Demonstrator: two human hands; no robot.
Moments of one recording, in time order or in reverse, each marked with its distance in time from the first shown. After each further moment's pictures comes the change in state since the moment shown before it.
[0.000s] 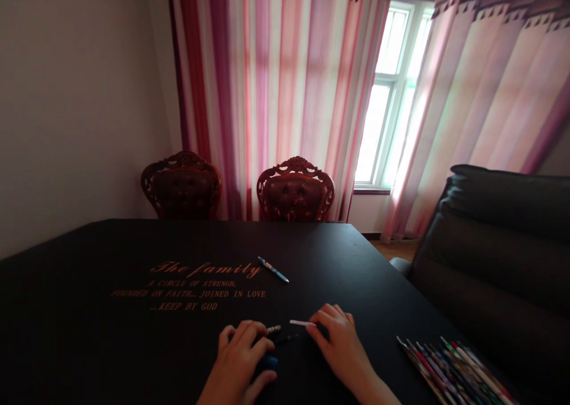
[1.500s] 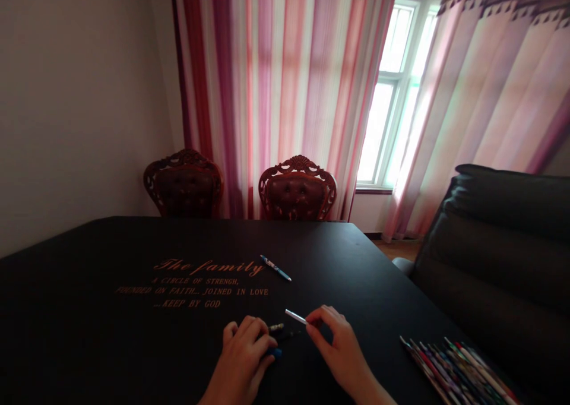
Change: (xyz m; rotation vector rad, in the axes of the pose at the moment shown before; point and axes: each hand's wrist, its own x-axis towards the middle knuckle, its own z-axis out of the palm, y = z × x) left_hand 0.004 0.004 0.001 -0.029 0.037 -0.021; right_hand -0.005 -0.015 0.002 0.272 0.040 -0.042
